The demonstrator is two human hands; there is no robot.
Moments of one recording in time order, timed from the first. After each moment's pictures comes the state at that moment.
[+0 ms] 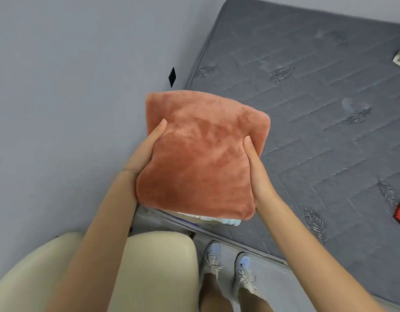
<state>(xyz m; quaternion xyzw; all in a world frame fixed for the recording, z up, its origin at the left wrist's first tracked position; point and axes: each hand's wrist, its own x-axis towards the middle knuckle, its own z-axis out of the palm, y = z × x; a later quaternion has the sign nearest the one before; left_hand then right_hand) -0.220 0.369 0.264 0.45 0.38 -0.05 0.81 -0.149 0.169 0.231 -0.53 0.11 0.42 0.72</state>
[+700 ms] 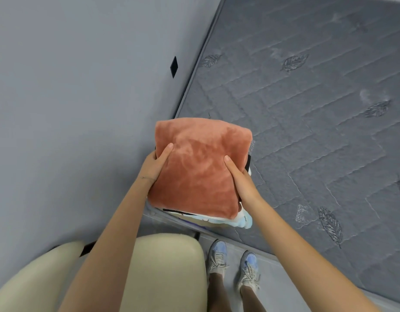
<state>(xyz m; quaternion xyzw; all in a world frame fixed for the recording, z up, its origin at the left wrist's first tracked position) -0.214 0.425 0.126 0.68 0.45 -0.06 0.57 -0.147 0.210 0.129 -0.66 0.12 0.41 0.62</state>
